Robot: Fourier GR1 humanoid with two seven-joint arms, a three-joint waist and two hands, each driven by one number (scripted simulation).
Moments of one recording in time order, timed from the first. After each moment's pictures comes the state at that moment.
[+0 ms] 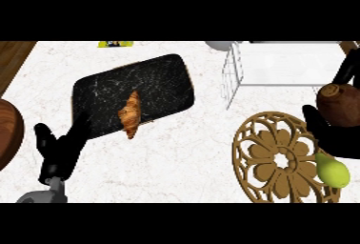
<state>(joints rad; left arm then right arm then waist) -0.03 0.21 0.03 -1.39 0.16 0.04 0.25 -0.60 -0.31 -0.10 -2.16 0.45 0.48 0.88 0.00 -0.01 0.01</state>
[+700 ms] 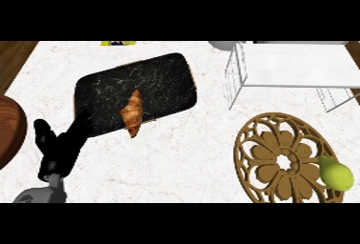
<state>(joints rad) -0.05 0.21 0.04 -1.39 0.16 0.02 0.28 -0.96 -0.52 -0.29 -1.65 0.40 0.46 0.78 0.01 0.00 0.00</state>
